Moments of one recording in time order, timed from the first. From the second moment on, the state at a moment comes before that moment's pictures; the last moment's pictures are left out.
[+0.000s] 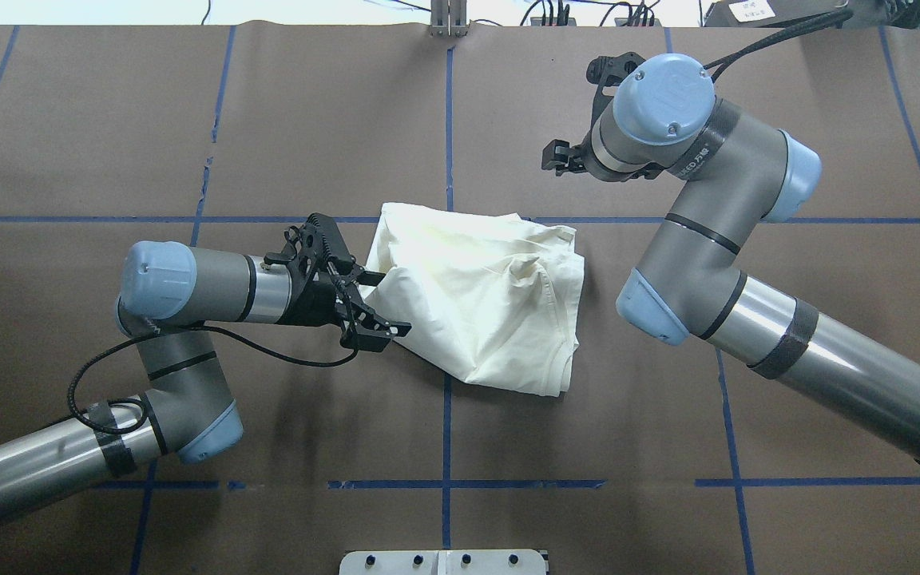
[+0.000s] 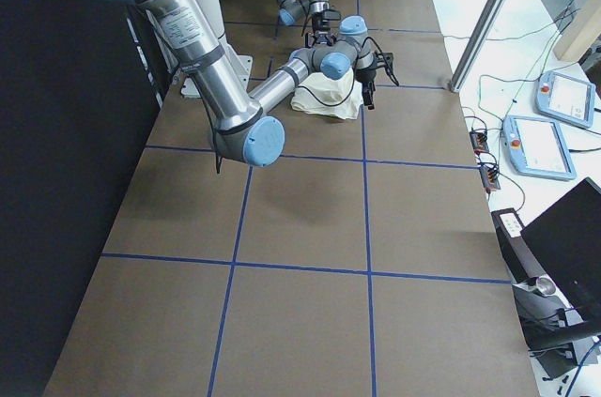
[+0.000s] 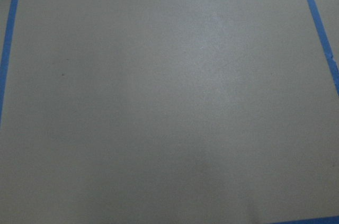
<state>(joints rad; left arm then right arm) -0.53 -2.07 -1.36 -2.91 -1.94 -0.51 0.74 -0.95 1.55 -1.37 1.74 1.16</state>
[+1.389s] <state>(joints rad) -0.45 -1.98 -1.41 -3.03 -1.97 -0.58 0.74 -1.00 1.59 -1.37 1.74 1.16</state>
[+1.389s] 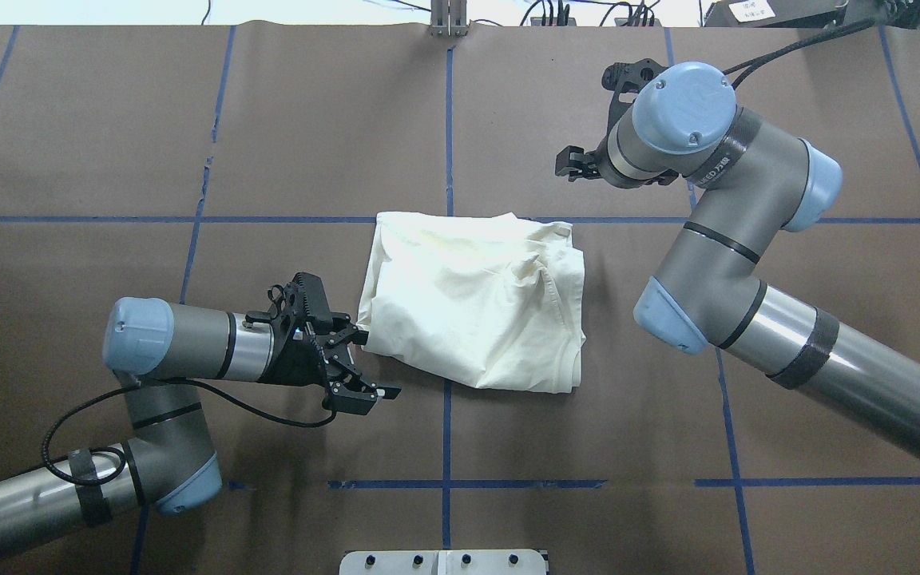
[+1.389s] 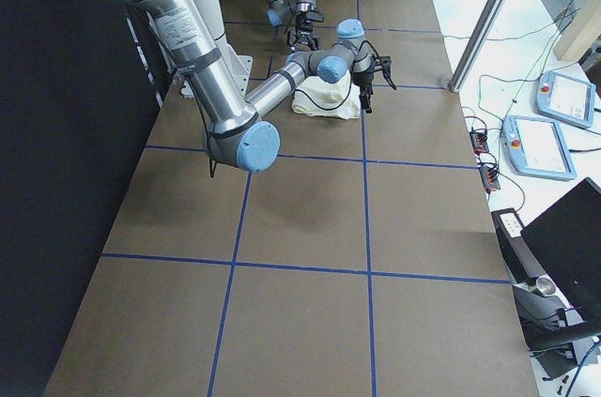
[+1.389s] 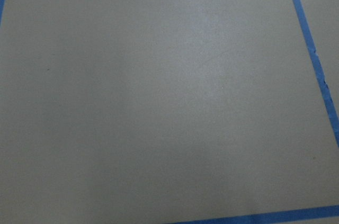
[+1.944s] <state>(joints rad) -0.47 -1.95 -1.56 -3.03 -1.98 -0.97 0.74 -1.00 1.59 -1.37 1.74 1.16</state>
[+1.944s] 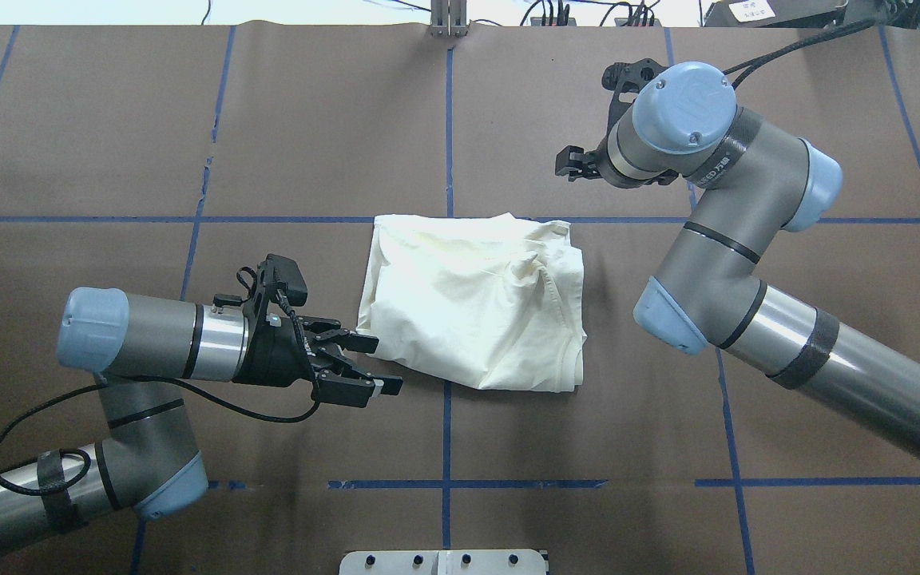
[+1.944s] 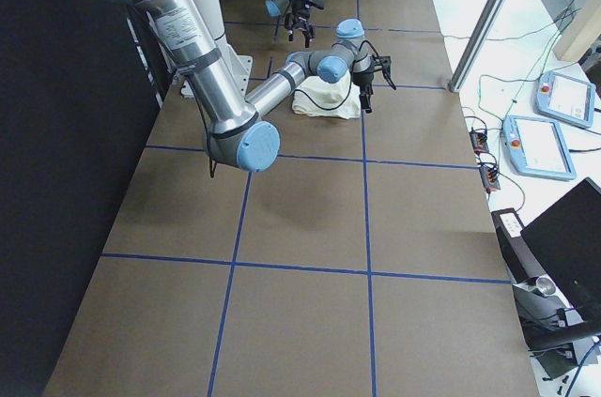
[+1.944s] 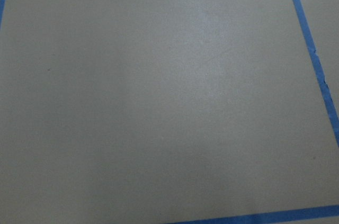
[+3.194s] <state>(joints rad) -0.37 -2.02 -1.43 -3.02 -1.64 -1.43 0.74 -1.00 1.61 -1.37 1.73 1.16</state>
